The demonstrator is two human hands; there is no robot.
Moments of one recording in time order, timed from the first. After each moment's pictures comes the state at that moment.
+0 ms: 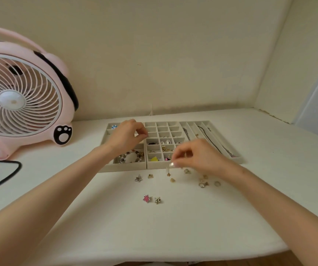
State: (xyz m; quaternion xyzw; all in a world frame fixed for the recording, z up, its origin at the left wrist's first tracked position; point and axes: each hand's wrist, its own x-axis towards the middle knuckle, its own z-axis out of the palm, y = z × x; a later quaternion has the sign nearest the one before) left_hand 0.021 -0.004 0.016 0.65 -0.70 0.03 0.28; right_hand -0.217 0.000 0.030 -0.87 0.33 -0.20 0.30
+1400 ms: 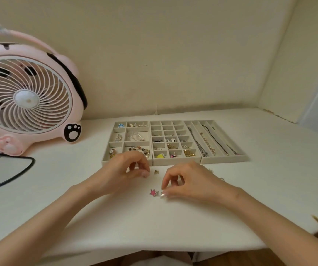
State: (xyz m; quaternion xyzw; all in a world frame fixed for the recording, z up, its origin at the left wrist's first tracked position) left_hand 0.008 0.103 -0.001 0.55 -0.76 -0.14 0.31; right_hand -0.206 0.044 0.003 -0.91 0.31 -0.12 0.24
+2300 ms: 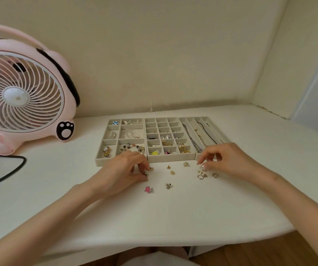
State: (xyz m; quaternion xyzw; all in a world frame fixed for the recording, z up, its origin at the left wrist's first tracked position) left_hand 0.002 0.092 -0.019 0.56 -0.79 -0.05 0.26; right_hand -0.279 0.002 0.017 -0.86 0.41 -0.20 0.24
